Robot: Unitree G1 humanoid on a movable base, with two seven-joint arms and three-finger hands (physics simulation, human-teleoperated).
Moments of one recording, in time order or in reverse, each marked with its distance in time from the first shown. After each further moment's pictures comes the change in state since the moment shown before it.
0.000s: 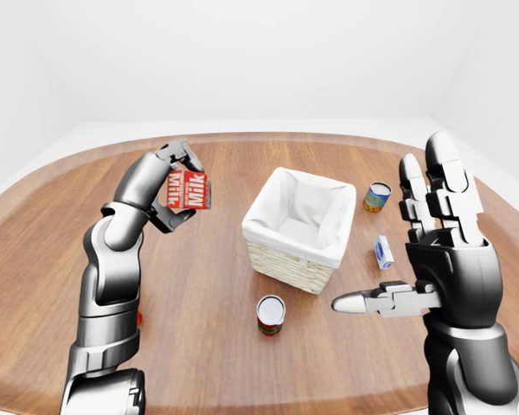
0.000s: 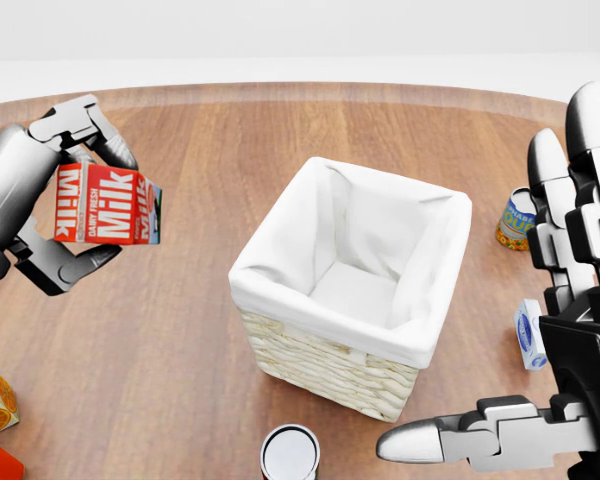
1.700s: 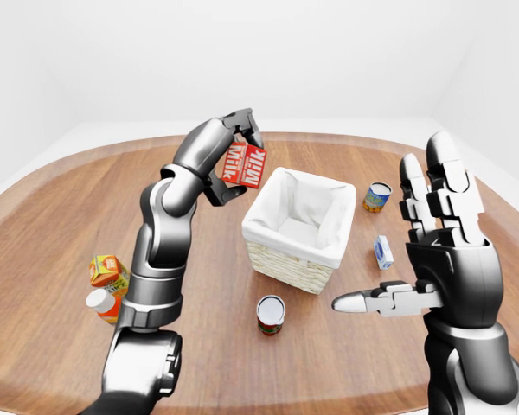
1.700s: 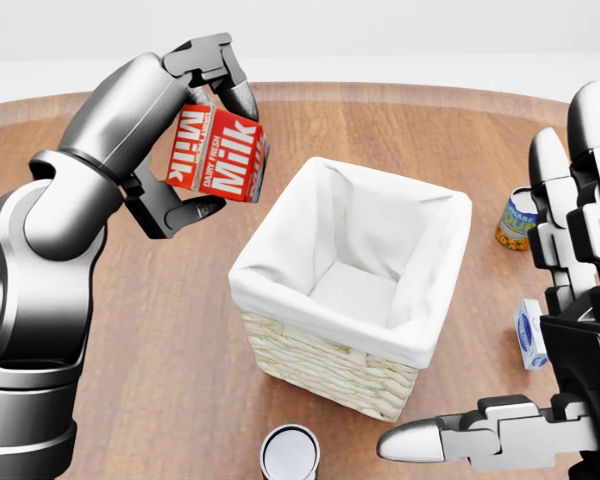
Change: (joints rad) left arm -0.256 -0.157 -0.149 0.094 0.089 0.000 -0.044; right arm -0.001 0.000 -0.003 0.001 0.003 0.000 0.000
